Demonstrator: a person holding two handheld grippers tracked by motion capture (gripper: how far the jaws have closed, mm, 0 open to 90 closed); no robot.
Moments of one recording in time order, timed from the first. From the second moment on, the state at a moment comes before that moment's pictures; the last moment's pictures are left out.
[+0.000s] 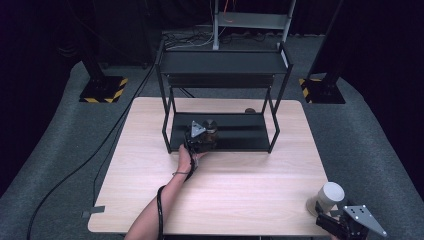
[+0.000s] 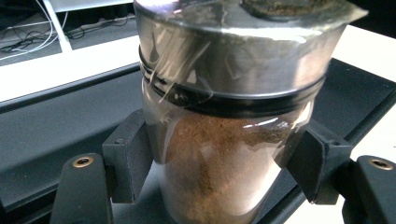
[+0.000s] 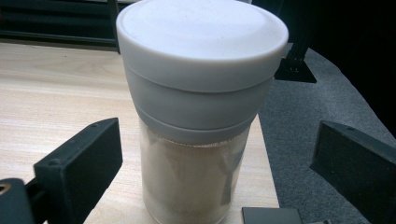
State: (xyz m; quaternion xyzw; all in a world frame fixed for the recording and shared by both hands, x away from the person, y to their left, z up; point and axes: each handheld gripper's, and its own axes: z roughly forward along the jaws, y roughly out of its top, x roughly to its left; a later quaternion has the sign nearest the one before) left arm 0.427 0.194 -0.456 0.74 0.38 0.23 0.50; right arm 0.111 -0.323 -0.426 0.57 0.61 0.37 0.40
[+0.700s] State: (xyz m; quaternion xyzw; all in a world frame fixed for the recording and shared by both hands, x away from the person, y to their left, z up) left arm 0.420 0.197 -0.412 0.80 0.39 0.18 0.42; right arm 0.113 -0.322 -0.424 0.57 0.61 0.37 0.40
